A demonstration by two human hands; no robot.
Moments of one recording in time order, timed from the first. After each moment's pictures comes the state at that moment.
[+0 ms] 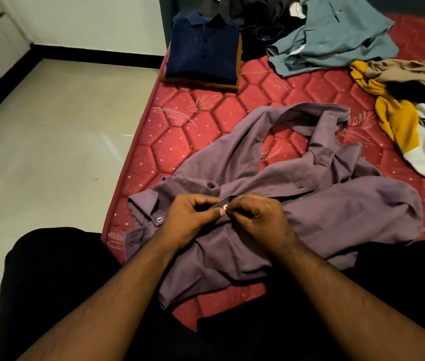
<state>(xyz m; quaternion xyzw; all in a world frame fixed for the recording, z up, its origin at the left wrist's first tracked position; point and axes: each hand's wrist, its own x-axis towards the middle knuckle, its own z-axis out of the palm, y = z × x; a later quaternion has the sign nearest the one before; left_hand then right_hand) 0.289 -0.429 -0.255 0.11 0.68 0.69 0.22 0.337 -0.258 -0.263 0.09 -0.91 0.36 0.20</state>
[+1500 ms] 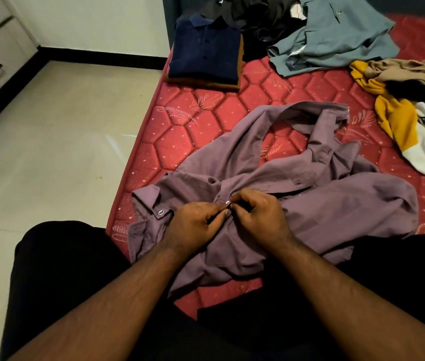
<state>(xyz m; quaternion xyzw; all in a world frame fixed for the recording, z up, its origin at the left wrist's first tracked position) 0.302 -0.431 -0.280 0.36 0.84 0.40 -0.13 0.341 -0.262 -0.266 -0.01 -0.92 0.35 0.16</state>
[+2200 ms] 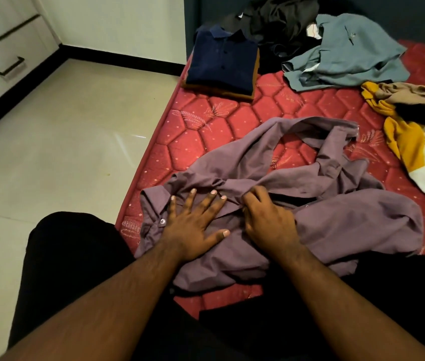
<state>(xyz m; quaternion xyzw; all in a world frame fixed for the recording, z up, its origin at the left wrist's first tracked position) 0.300 -0.458 -0.300 0.28 0.95 0.10 0.12 0.347 -0.271 -0.251 0.00 -0.99 0.05 0.11</state>
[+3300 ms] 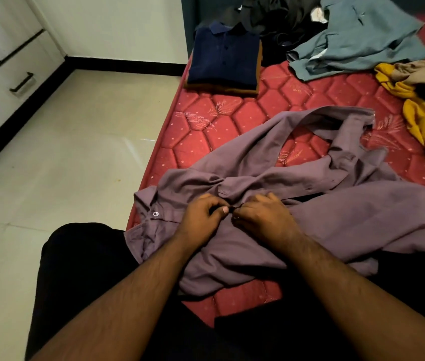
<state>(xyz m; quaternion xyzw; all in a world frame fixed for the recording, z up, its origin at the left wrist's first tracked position) 0.271 -0.444 -0.294 0.21 0.86 0.47 0.06 0.322 -0.268 -0.271 0.18 -0.98 0.07 0.09</state>
